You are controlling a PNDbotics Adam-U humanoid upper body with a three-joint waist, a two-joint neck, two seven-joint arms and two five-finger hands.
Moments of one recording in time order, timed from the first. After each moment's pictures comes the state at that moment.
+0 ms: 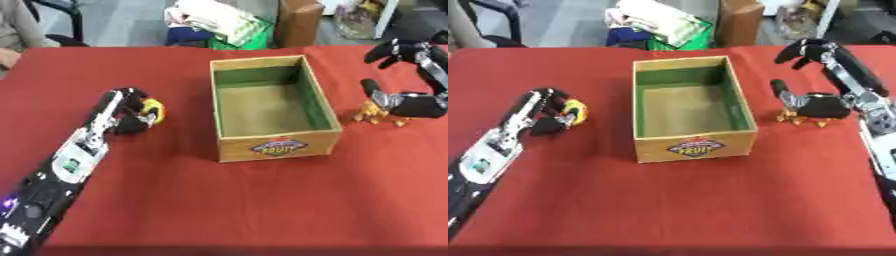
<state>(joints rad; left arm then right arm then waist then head) -0.59 0.40 -0.28 -1.09 -0.28 0.12 0.06 -0.57 -0.45 0.06 -1.36 0.42 -0.48 0.24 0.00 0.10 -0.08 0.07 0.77</state>
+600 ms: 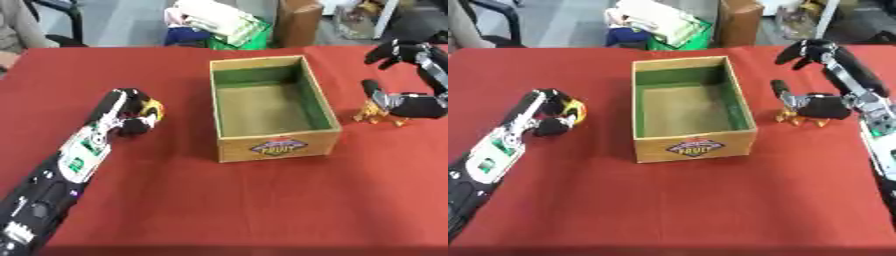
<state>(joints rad) -0.60 0.41 -0.29 -1.08 -0.45 0.14 0.05 -0.57 -0.45 0.06 -1.36 0.42 -0.48 0.25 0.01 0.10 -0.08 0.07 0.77</state>
